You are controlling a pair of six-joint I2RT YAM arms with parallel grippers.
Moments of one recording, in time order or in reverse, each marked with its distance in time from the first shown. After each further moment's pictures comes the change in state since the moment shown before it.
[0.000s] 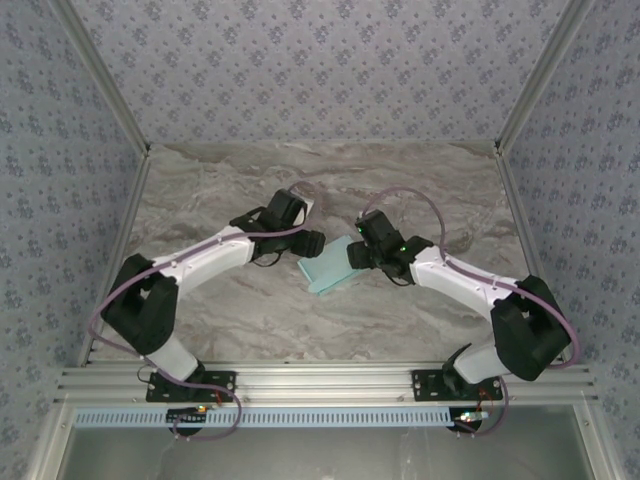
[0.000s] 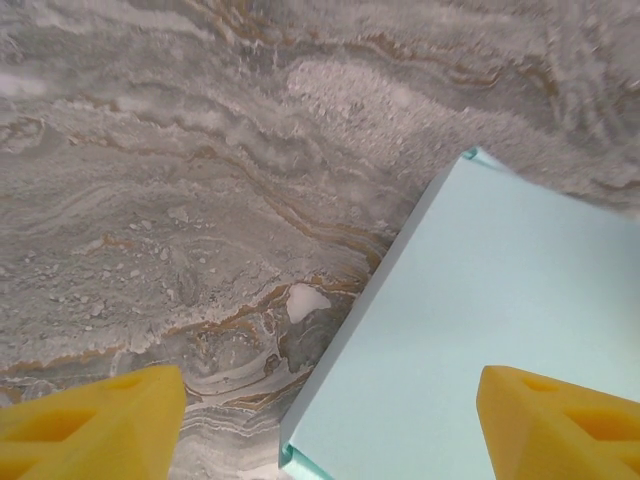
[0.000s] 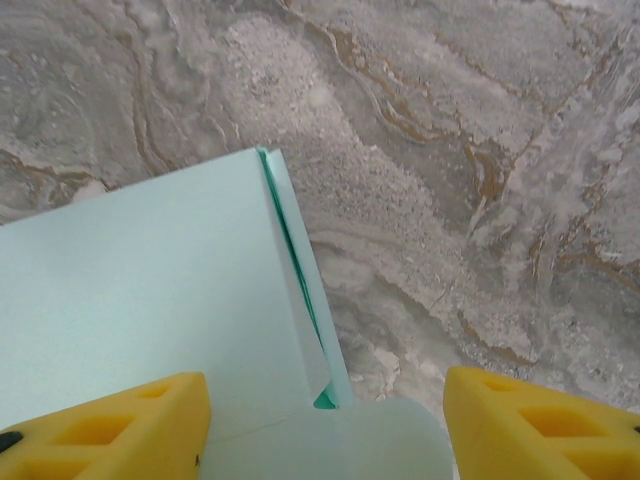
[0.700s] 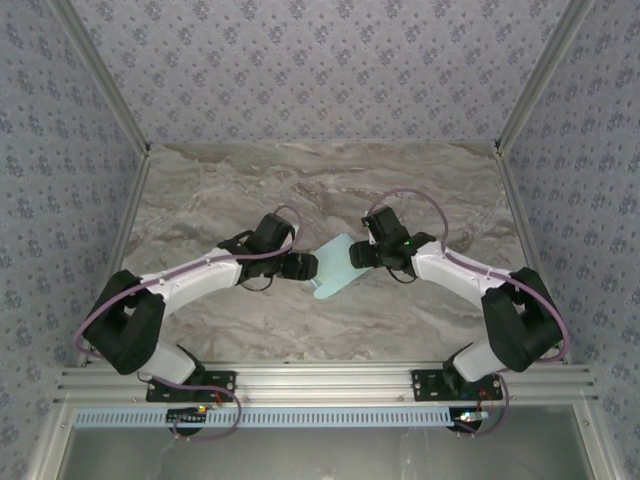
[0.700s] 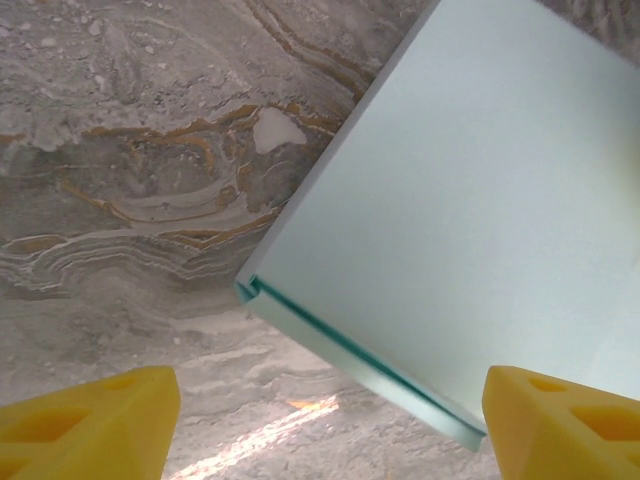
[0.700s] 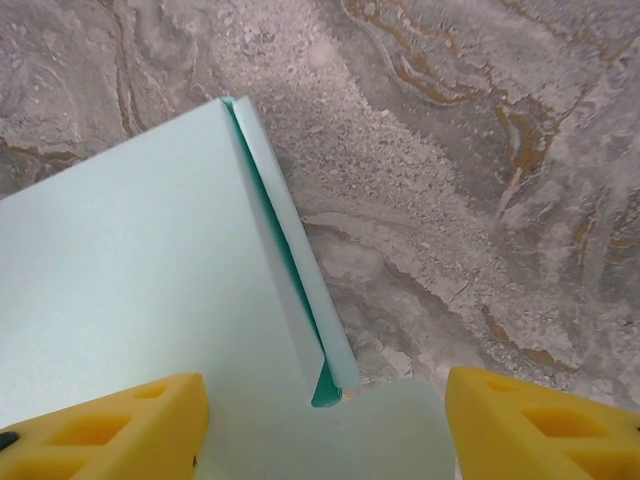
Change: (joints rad) left arm -0.003 -0.110 -0.241 0.068 0.135 -0.199; right arm -0.096 0.061 -0.007 0.027 -0.166 -0.027
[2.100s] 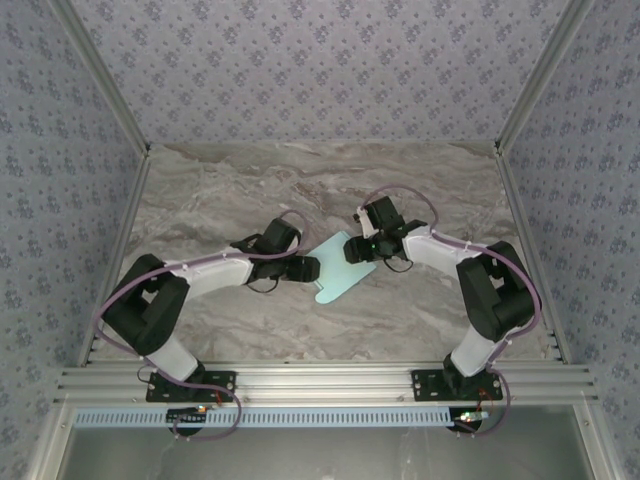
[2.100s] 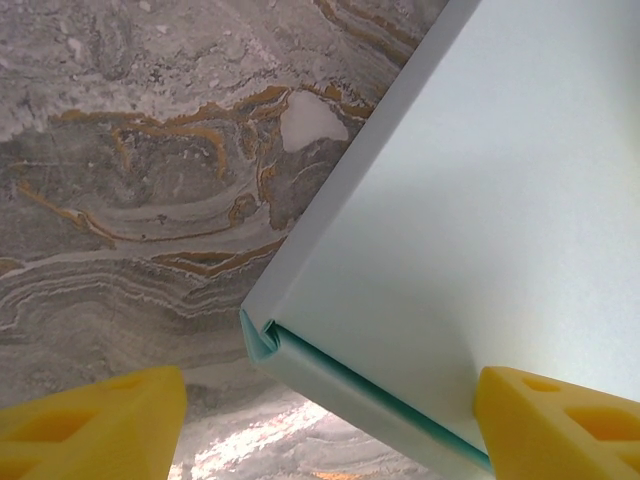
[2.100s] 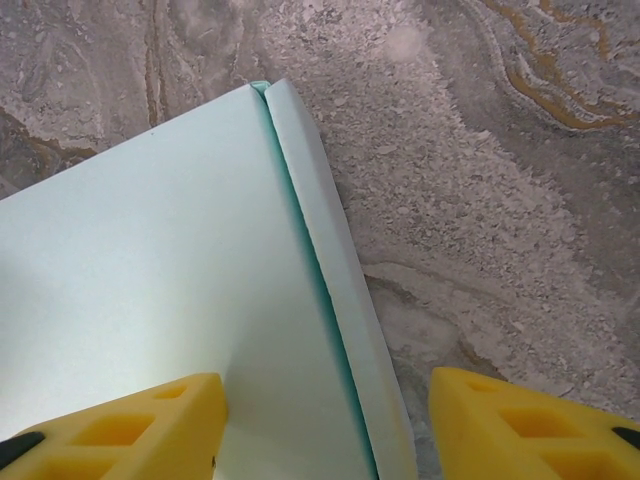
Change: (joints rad) left arm -0.001 0.133 -0.020 0.109 -0.023 -0.014; right arm -0.077 0.186 0.094 0.044 -0.212 -0.100
